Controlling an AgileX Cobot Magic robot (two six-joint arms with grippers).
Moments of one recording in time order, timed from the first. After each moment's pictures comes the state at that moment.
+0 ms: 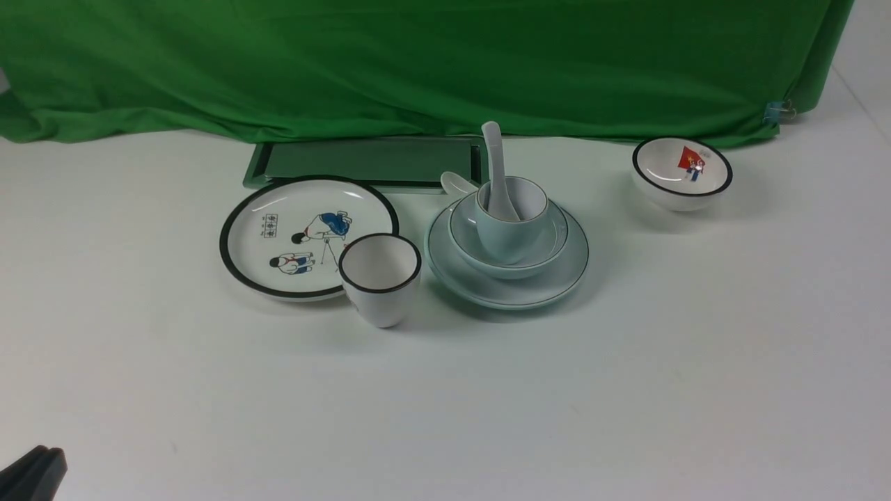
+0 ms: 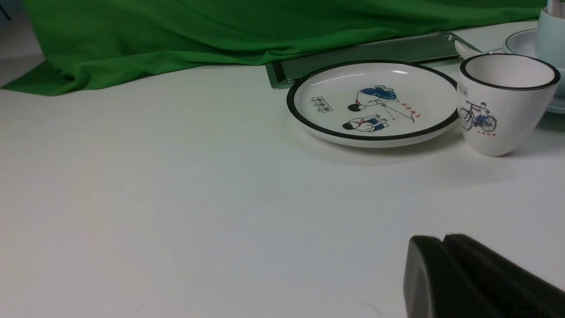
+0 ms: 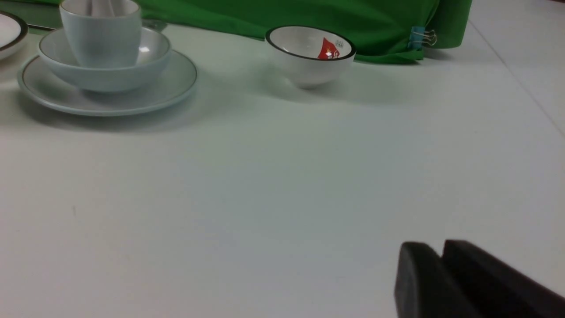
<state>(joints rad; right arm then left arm) 0.10 0.00 0.01 0.00 0.22 -0.07 -0.06 0.00 0.01 -0.05 0.24 0.16</state>
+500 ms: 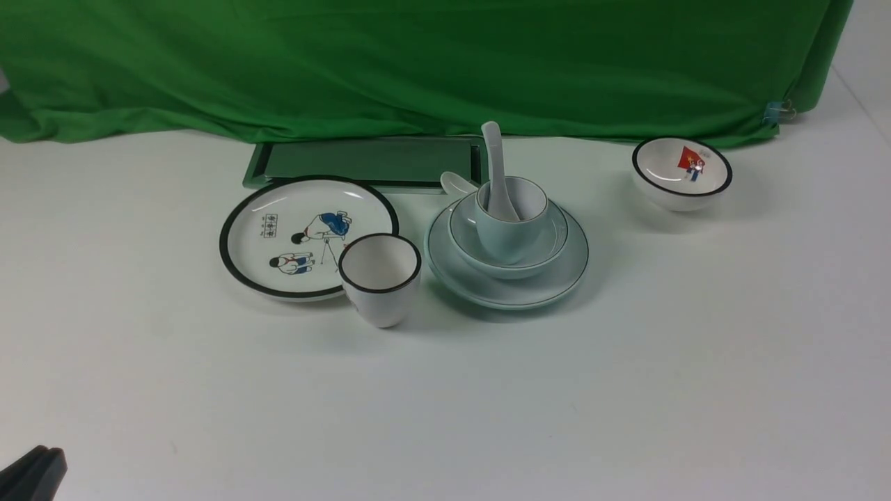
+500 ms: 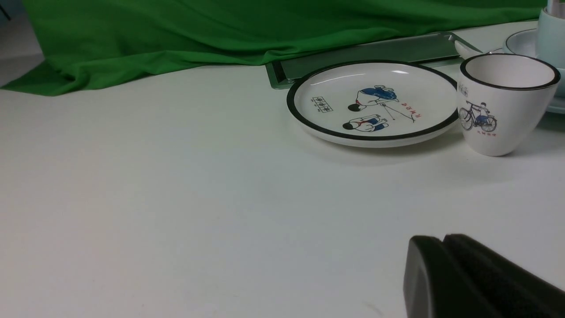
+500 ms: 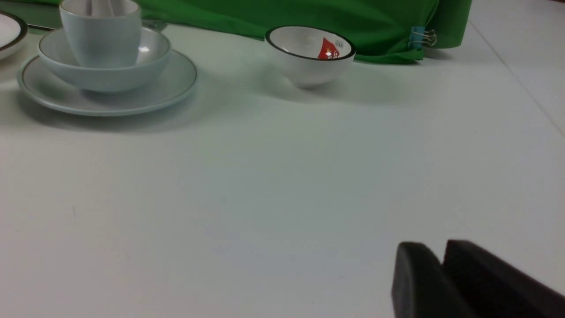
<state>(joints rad) 0.10 0.00 0.01 0.00 0.22 -0.07 -0.06 0.00 0.01 -0.05 0.24 0.16</state>
